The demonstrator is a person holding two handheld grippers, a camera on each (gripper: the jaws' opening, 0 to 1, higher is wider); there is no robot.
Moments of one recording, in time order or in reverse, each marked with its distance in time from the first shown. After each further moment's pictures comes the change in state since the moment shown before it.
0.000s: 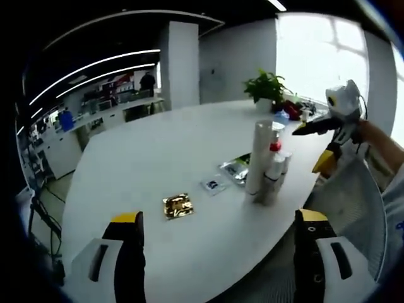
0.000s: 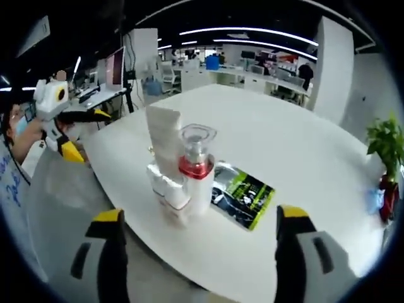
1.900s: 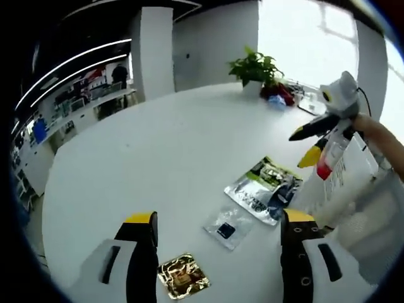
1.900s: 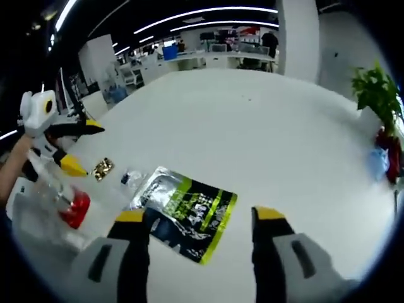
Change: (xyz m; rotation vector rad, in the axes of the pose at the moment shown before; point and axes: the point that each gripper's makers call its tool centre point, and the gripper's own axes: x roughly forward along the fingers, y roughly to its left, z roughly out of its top) left arm 0.170 0.016 0.046 0.063 0.138 -0.194; right arm 0.073 -0.100 -0.008 0.290 0.080 -0.113
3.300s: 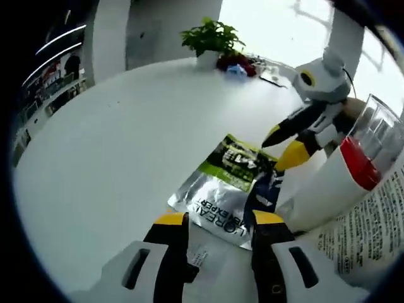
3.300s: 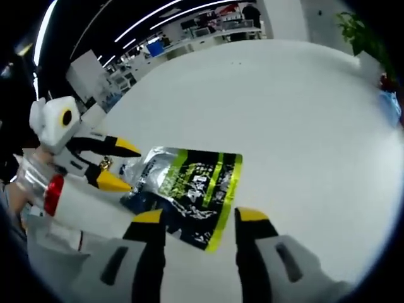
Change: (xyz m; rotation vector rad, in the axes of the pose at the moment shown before) left arm 0.087 -0.062 -0.018 0.206 0.184 -0.284; right arm 0.025 -0.005 -0.047 0.200 0.101 0.100
